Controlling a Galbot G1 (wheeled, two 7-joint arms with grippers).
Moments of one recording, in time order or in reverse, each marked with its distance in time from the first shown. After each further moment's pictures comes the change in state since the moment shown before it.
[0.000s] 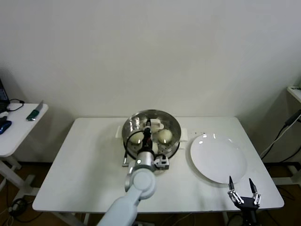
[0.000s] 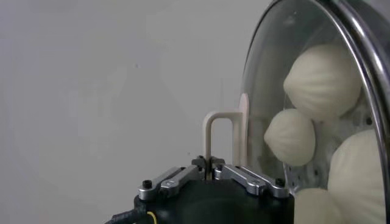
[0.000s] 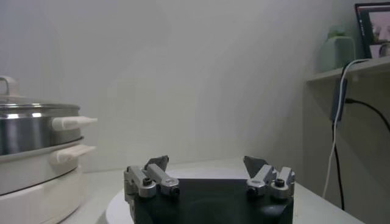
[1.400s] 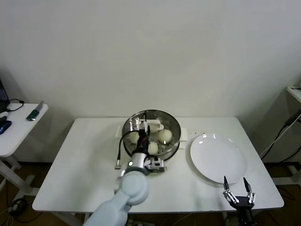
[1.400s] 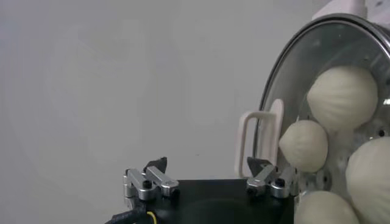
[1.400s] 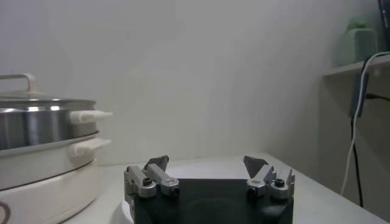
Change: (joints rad) left arm 0.012 0.160 0.048 -0.207 -0.234 0.057 0.011; right arm 0.017 0.011 -0.017 -0.008 -0.025 -0.027 -0.035
